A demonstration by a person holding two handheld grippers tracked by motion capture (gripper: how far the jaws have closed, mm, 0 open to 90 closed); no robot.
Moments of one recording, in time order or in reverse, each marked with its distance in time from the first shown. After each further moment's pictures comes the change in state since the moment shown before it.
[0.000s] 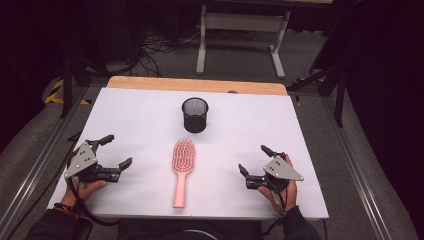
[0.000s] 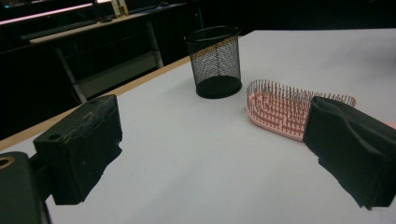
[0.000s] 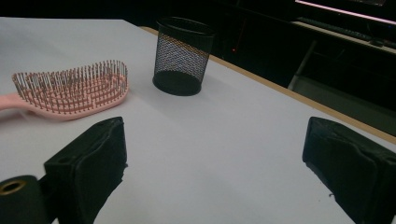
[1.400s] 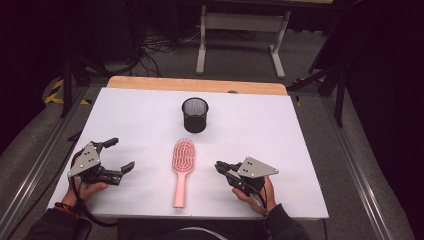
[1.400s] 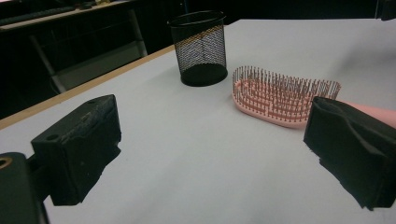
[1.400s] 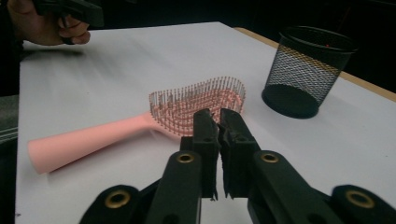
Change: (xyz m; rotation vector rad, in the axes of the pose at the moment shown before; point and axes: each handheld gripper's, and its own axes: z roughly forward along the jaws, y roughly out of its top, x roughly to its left) left arm 0.002 -0.006 0.004 0.026 -0.059 -0.013; right arm 0.050 0.029 0.028 0.035 0.353 0.014
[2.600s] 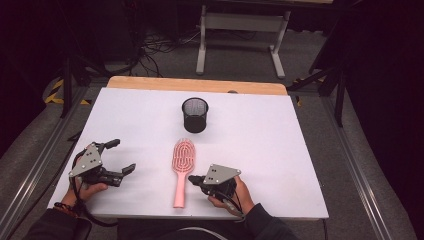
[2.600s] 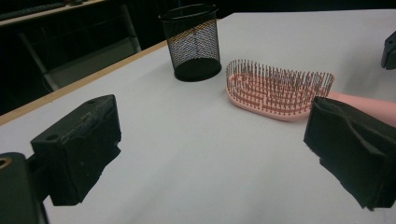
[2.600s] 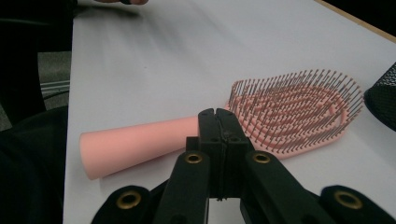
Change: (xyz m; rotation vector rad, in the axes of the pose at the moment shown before) left arm -0.001 -0.001 0.002 0.020 -0.025 0.014; right arm 0.042 0.007 0.056 0.135 0.183 -0.100
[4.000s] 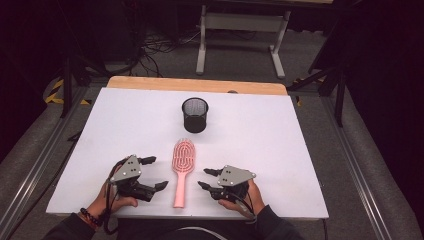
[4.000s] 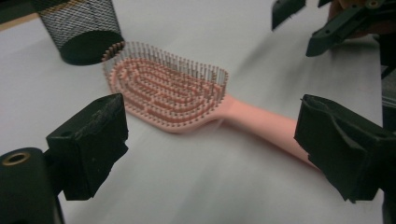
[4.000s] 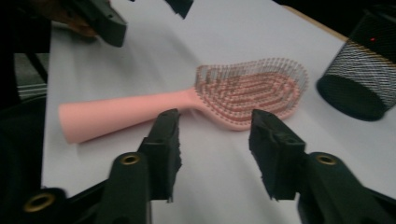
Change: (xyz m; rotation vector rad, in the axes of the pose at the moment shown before) left arm -0.077 0.027 0.057 0.170 -0.205 -0.065; right arm -0.011 -0.018 -0.030 -0.034 -0.083 -0.011
